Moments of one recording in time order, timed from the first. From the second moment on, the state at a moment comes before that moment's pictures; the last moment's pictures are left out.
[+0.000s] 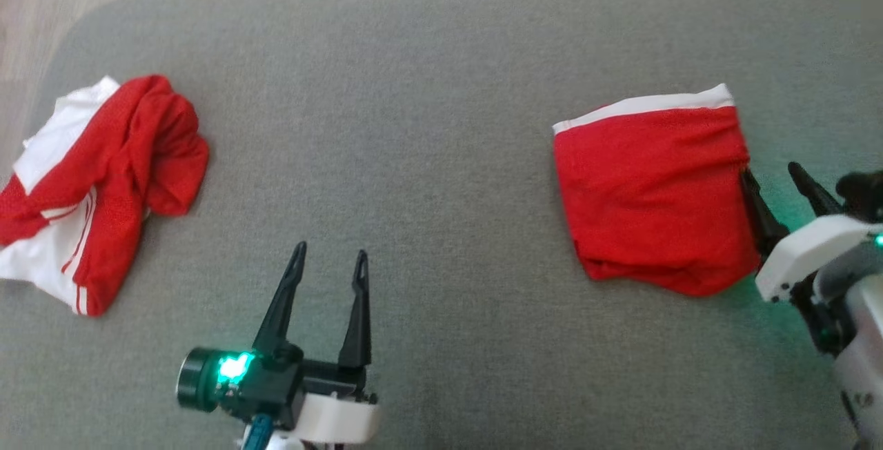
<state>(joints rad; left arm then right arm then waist) 0.00 0.05 -0.35 0.07 -0.07 0.12 -0.26 -0.40 -0.40 0.25 0.65 0.44 0.12 -0.05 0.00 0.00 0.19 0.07</state>
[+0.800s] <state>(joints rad) -0.21 0.05 -0.39 0.06 -0.08 0.10 -0.26 -0.65 -0.83 0.45 0.67 0.80 0.12 0.07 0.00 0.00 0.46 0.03</state>
